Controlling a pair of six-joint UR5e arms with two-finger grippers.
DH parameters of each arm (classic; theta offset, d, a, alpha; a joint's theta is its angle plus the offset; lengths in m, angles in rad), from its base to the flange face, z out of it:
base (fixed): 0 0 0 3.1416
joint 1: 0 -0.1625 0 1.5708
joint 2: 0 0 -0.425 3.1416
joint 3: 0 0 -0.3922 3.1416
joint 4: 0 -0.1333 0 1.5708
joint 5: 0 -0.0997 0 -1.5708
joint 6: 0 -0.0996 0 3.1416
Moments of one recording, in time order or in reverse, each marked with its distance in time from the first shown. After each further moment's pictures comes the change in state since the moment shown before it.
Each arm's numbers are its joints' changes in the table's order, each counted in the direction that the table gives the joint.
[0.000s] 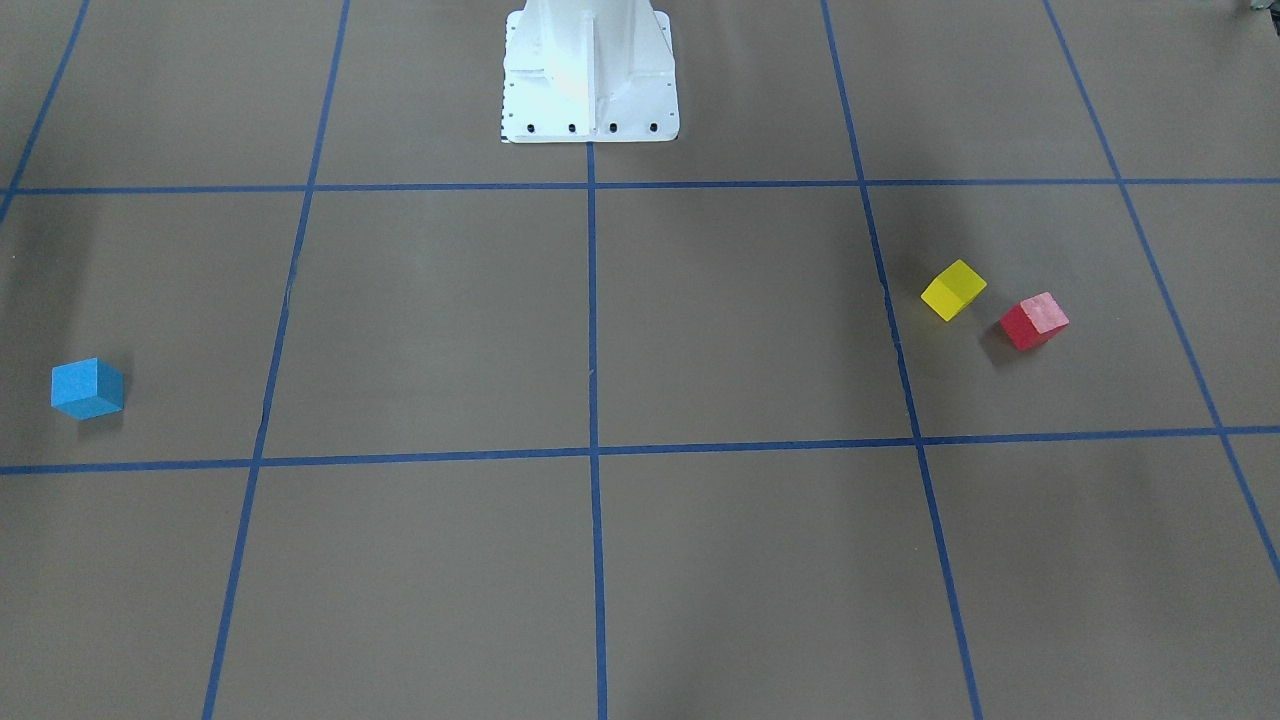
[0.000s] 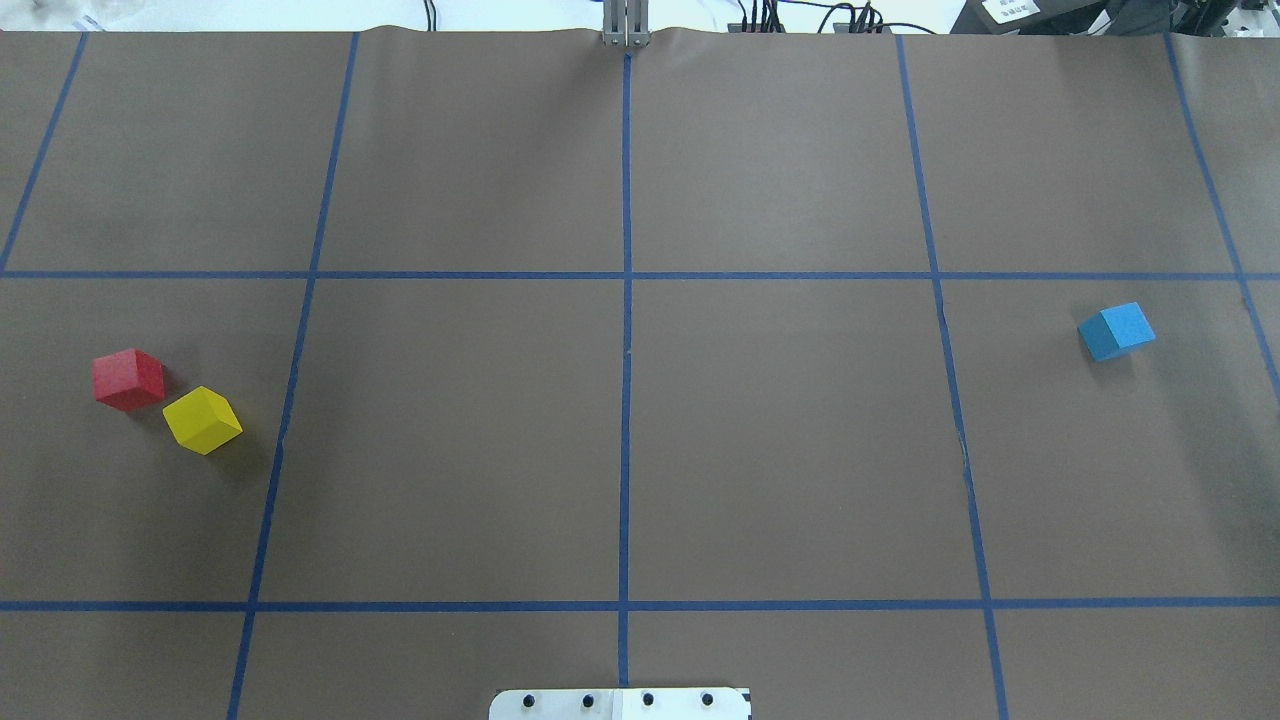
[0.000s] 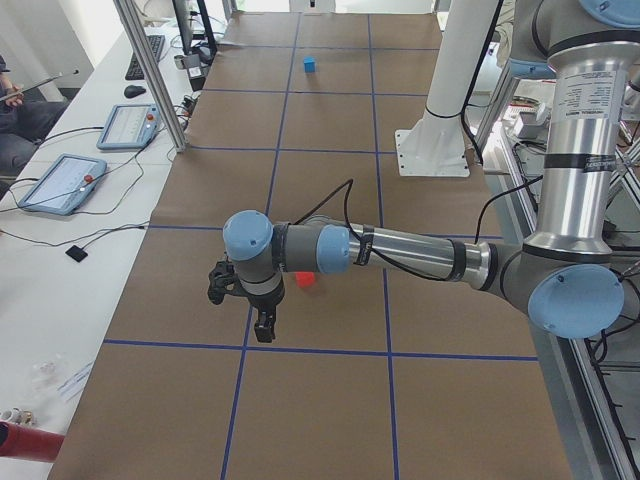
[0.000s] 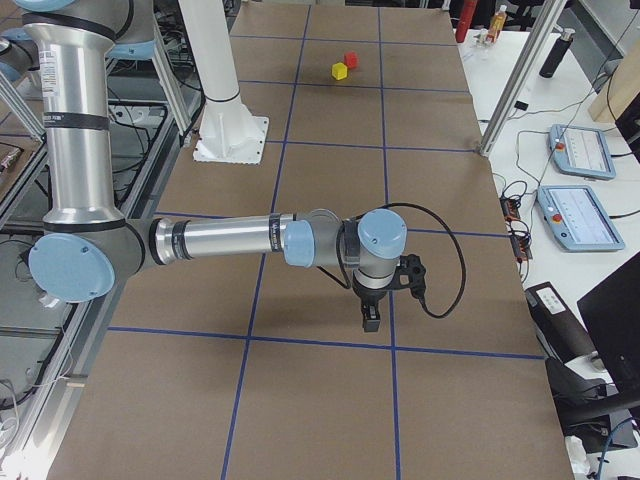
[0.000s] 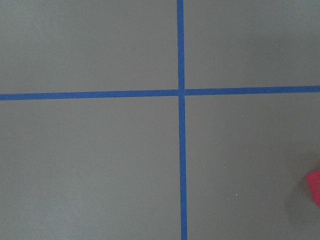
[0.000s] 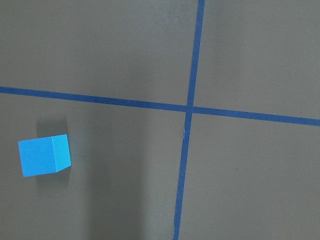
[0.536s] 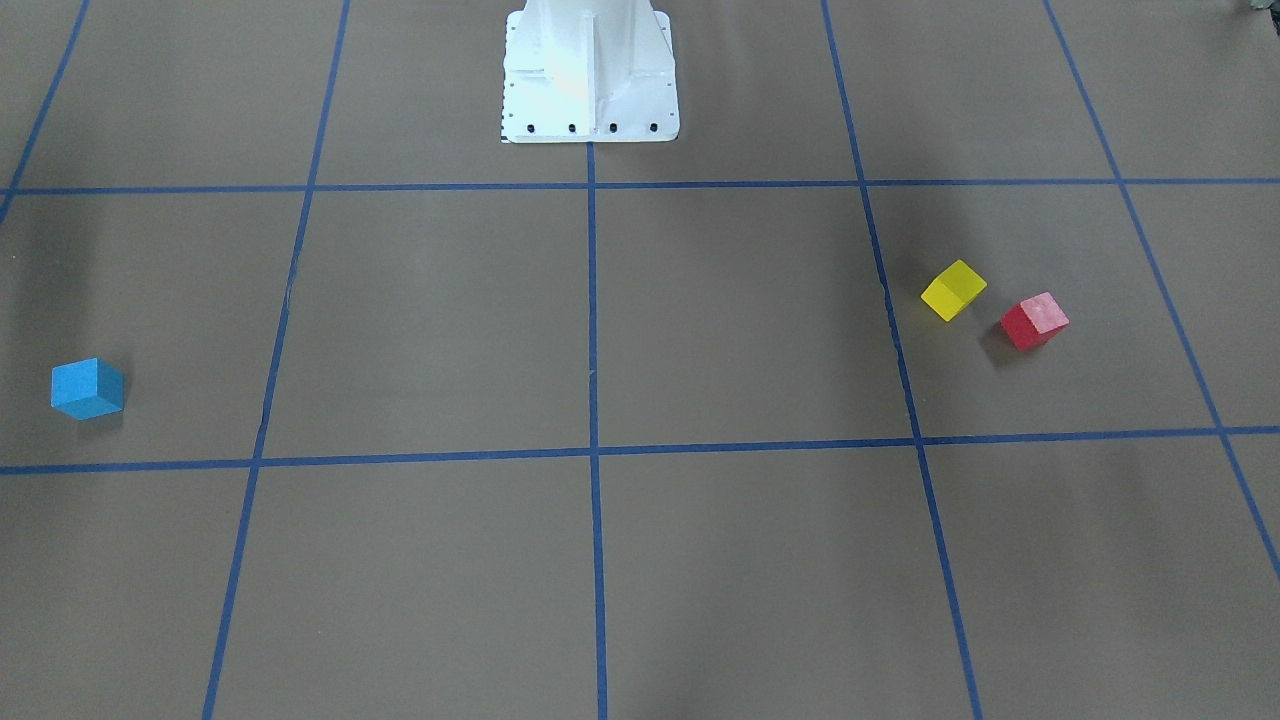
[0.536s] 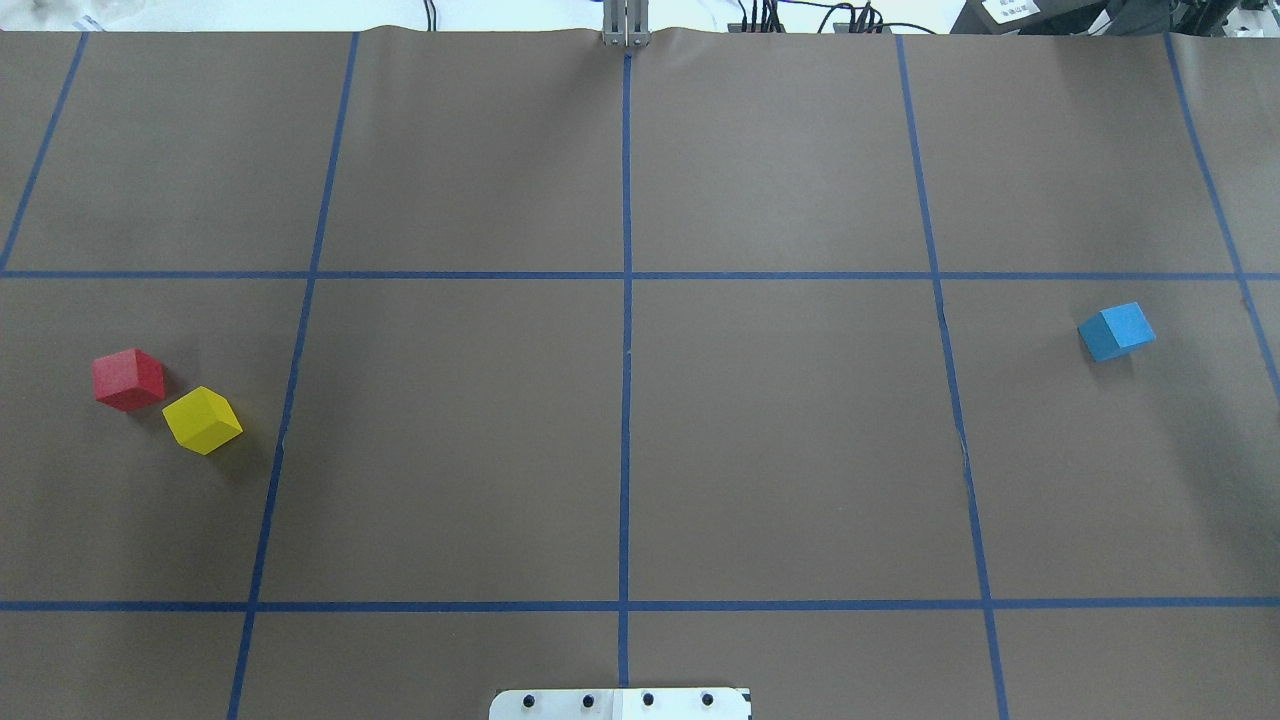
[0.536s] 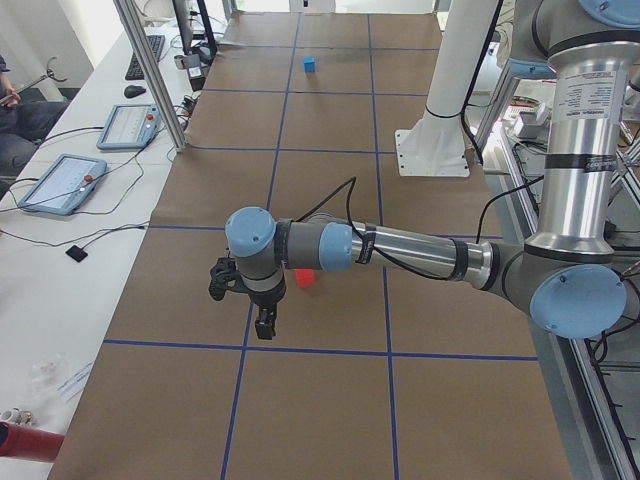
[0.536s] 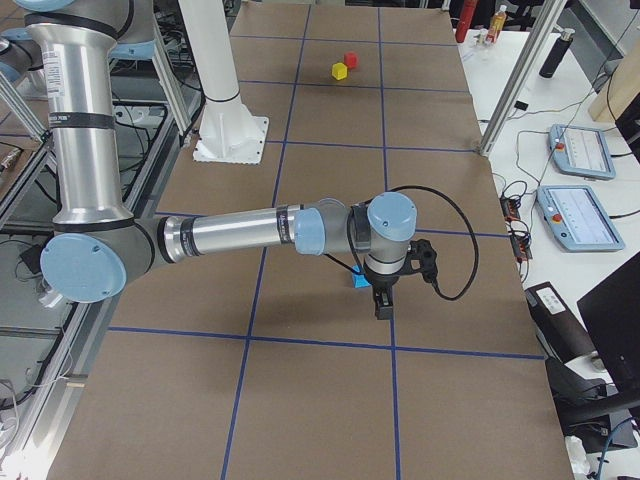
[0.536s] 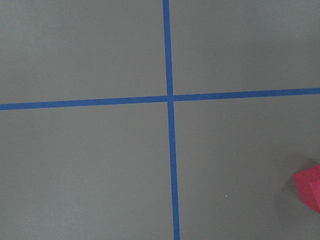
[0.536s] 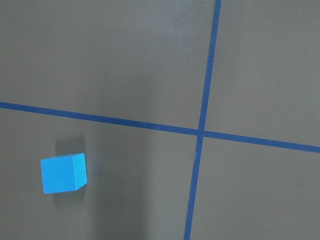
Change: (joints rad) left arm -0.001 -0.005 -0.006 0.007 0.001 0.002; right arm 0.059 -0.062 0.019 0.000 -0.023 -0.013
